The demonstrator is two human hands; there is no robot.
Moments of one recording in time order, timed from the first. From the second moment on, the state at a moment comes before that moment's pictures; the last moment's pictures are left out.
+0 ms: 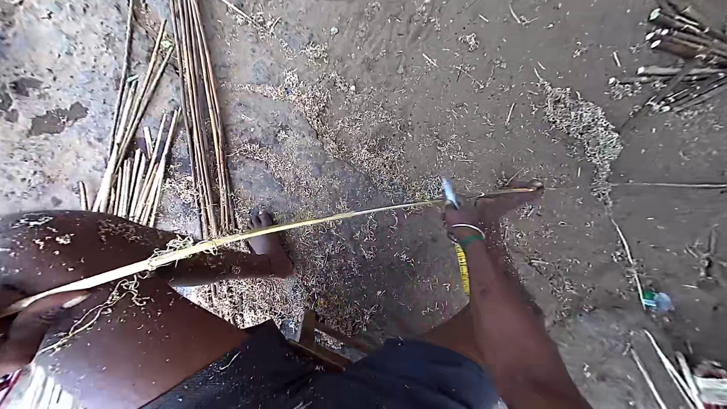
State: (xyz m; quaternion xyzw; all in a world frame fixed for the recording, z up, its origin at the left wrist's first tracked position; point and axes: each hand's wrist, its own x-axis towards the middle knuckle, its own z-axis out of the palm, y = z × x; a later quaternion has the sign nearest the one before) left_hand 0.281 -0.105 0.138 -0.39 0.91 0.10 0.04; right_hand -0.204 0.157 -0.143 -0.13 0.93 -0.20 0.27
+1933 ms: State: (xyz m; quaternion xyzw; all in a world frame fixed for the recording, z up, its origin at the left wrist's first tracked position) left_hand 0.263 -0.108 0.140 -0.32 0.92 0.24 0.05; right_hand -0.094 0.107 -0.096 -0.33 0.86 -0.26 0.29
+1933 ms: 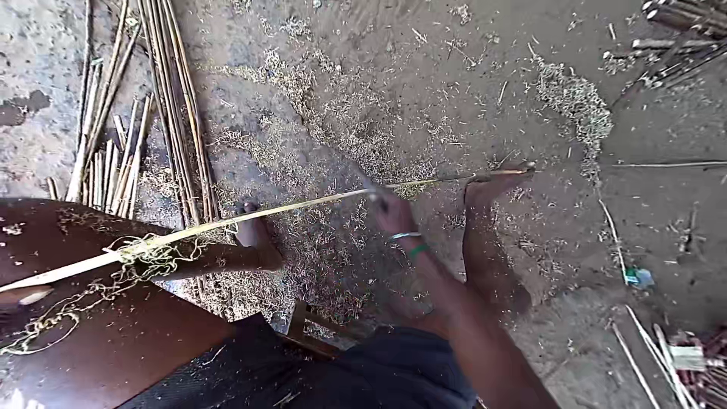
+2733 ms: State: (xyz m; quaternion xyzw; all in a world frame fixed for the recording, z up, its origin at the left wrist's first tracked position) left_hand 0.371 -0.161 0.062 -0.41 0.91 0.07 0.03; right_hand 0.098 0.030 -0.023 -0.31 0.80 -0.44 0.27
